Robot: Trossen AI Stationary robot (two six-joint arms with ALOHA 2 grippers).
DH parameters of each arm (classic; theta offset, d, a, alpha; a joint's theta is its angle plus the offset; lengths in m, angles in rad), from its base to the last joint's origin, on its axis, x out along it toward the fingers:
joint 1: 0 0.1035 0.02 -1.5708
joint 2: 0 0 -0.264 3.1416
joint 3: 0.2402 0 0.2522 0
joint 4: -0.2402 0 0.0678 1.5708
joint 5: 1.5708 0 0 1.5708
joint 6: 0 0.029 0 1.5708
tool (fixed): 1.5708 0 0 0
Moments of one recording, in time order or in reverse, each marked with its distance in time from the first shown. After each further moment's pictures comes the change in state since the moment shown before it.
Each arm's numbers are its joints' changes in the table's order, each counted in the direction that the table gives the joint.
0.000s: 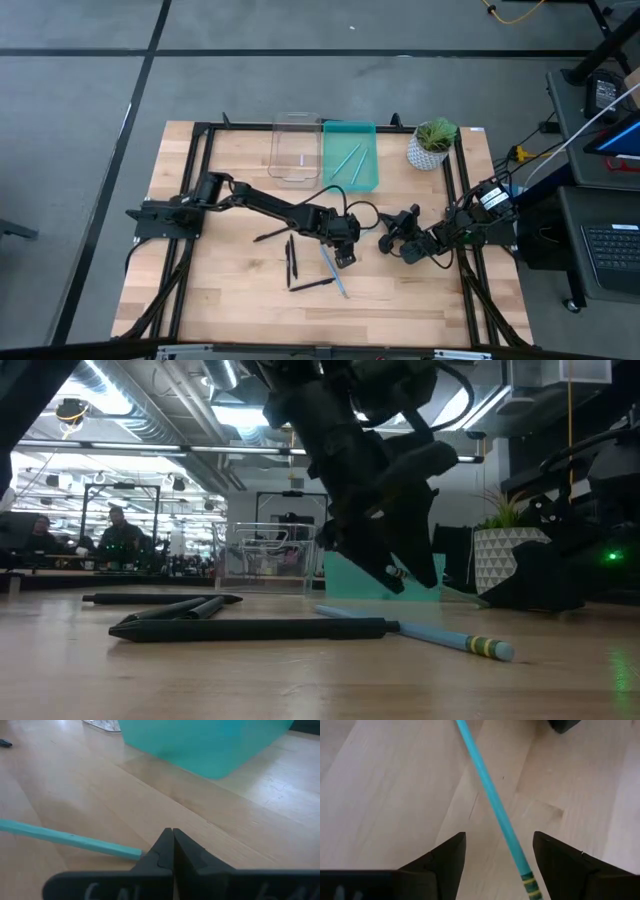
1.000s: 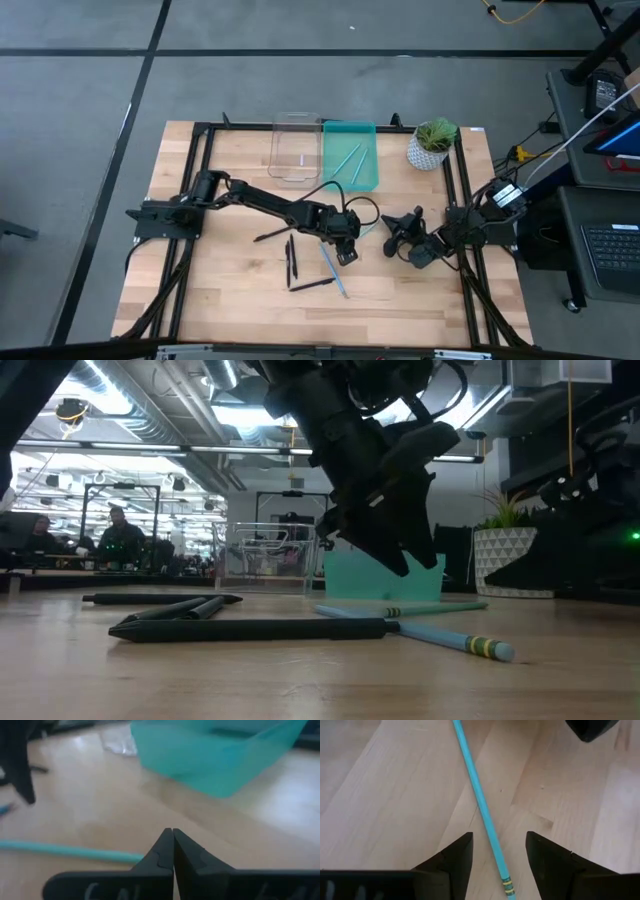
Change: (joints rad) left arm 0.009 -0.028 0.002 -0.001 0.003 -0.035; right arm 0.081 -0.097 -0.031 0.036 0.086 -0.026
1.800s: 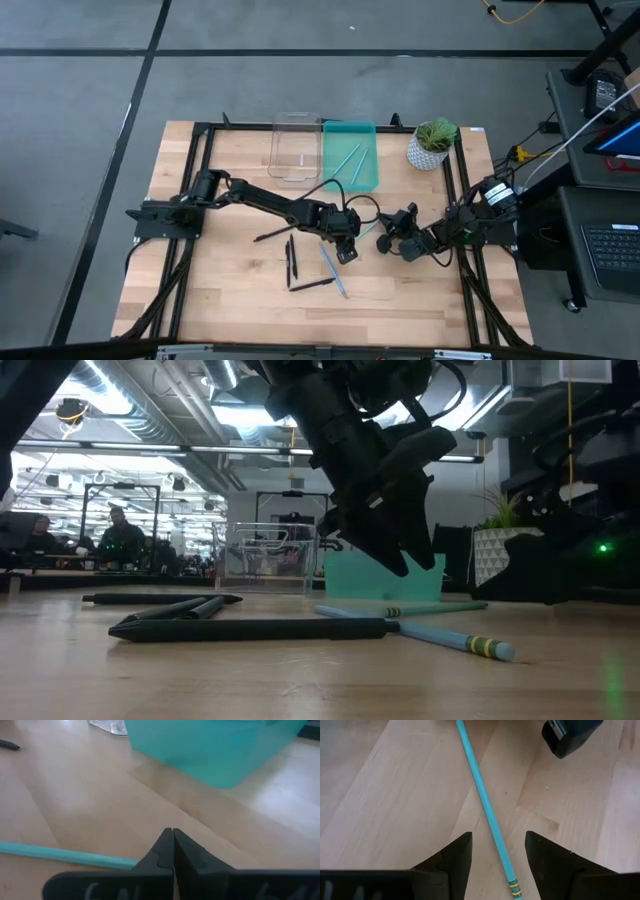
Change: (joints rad) left arm 0.010 0.000 0.000 -0.001 -0.005 0.033; right arm -0.112 0.049 0.045 -0.029 -0.107 -0.058
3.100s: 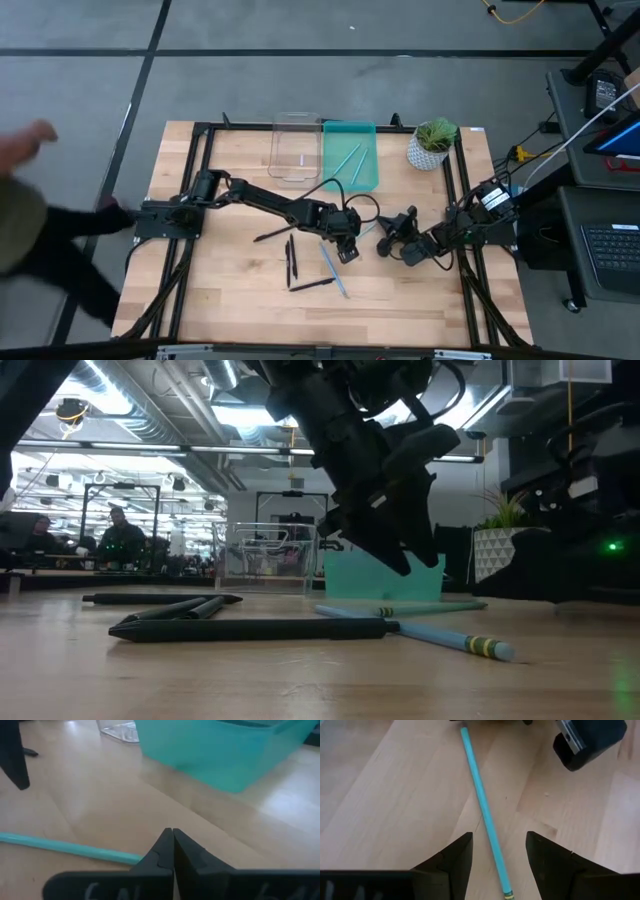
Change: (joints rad) left arm 0.000 0.000 -0.001 0.015 0.000 -0.033; right arm 0.047 0.039 0.010 0.065 0.048 -0.015
